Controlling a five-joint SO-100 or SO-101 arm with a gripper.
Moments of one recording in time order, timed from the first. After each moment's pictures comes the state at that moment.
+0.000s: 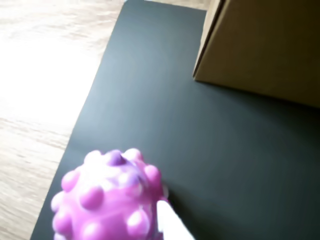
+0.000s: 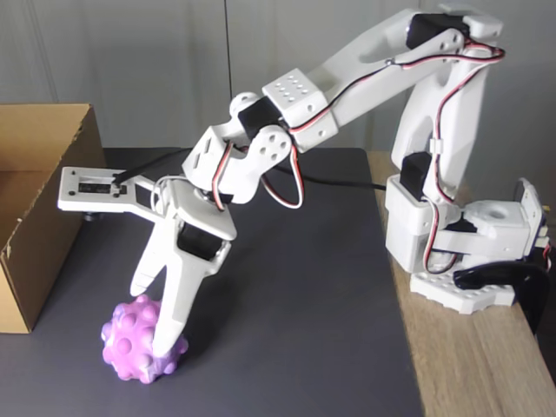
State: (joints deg) arm -8.8 93.8 120.5 15.2 176.6
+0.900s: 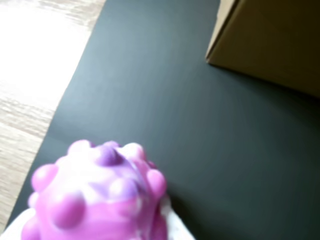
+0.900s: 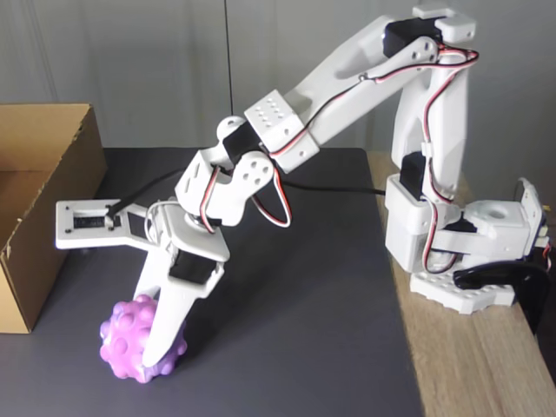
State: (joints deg) arm -8.3 86.0 119.6 12.1 181.1
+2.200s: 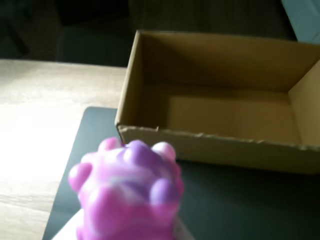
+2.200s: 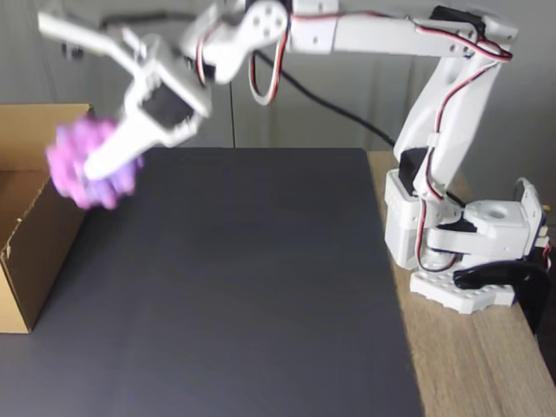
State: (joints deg) arm 2.6 104.2 95.0 36.7 179.4
